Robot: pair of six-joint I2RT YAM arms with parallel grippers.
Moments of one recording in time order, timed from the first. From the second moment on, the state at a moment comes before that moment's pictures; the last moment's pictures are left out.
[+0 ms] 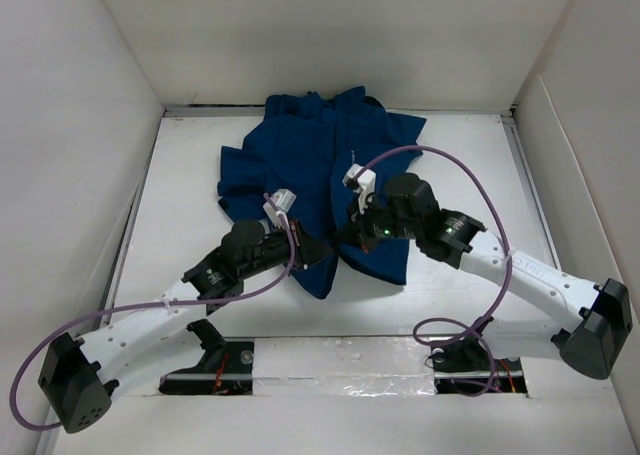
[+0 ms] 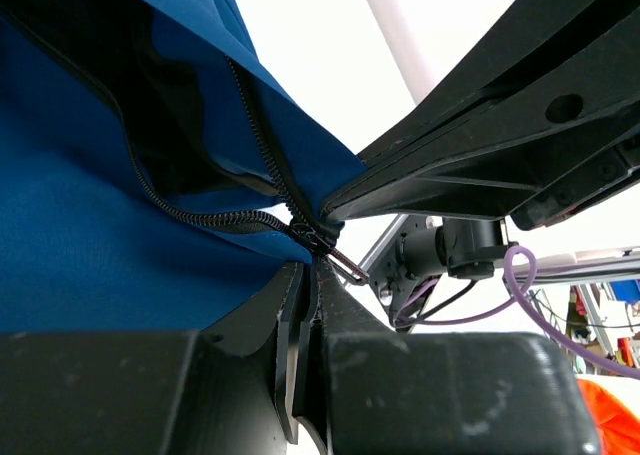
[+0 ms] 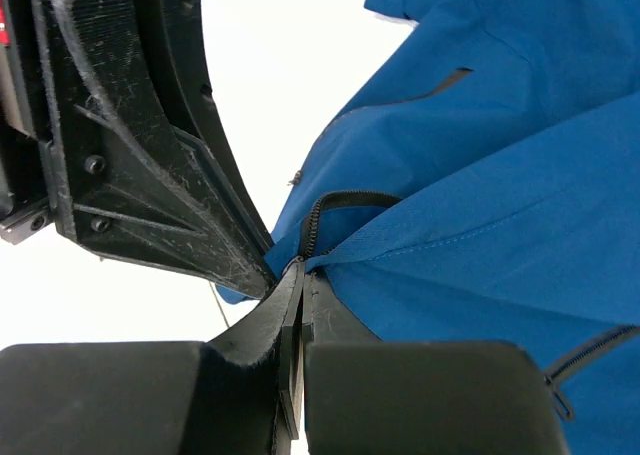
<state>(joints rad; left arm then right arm) -0.81 0.84 0.54 0.04 0.22 -0.77 0.83 1.21 1.03 -0.28 -0.32 0.14</state>
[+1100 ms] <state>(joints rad) -0.81 0.76 0.48 0.06 0.26 -0.83 0.76 1.16 0.83 0.04 -0.41 0.36</state>
